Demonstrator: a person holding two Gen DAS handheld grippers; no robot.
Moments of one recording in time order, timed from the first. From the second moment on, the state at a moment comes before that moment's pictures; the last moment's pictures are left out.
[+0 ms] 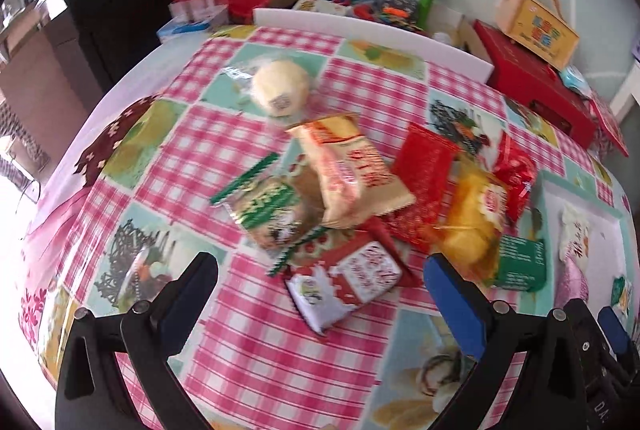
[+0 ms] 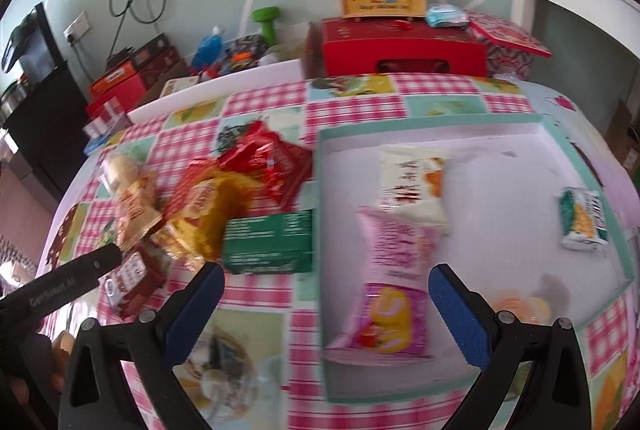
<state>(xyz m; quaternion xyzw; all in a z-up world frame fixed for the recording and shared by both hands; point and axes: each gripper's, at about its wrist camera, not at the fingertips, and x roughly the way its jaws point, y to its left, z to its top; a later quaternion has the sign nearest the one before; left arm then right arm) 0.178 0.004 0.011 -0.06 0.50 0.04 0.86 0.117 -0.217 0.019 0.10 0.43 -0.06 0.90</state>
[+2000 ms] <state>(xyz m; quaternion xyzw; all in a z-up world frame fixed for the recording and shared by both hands) 0.197 -0.005 -0.037 -0.10 0.55 0.05 0.83 0.166 -0.153 -0.026 -0.02 0.43 -0.03 0.90</state>
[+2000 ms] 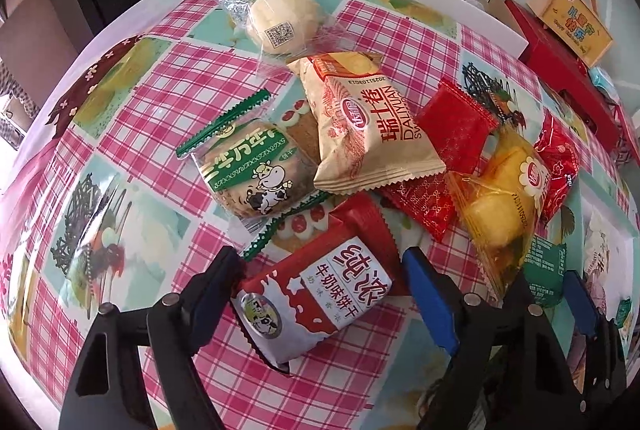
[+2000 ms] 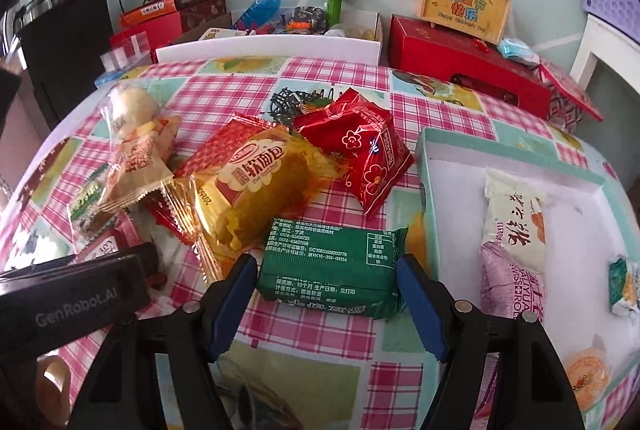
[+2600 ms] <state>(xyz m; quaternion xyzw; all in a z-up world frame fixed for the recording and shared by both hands) 0.192 0.001 -0.028 -0.12 0.55 0.05 0.83 0.162 -0.165 -0.017 0.01 0.43 -0.05 0.90</state>
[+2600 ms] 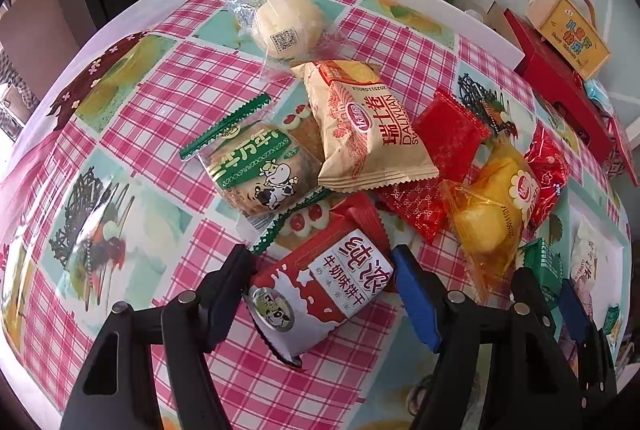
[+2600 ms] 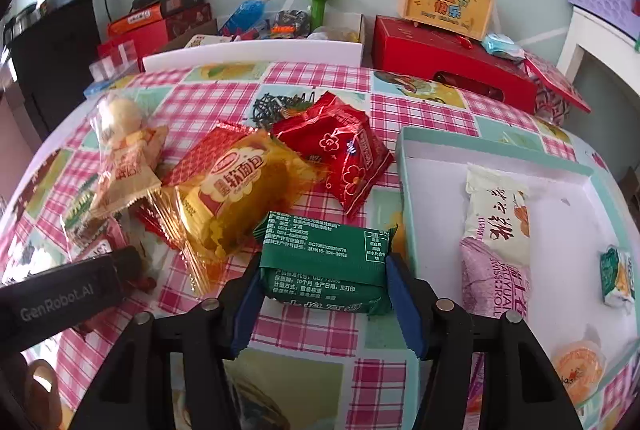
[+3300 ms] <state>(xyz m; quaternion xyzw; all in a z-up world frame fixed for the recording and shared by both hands) 0.173 -0.015 0.006 -0.13 0.51 0.00 0.85 0.138 -0.177 0.024 0.04 0.37 -0.04 0.93</state>
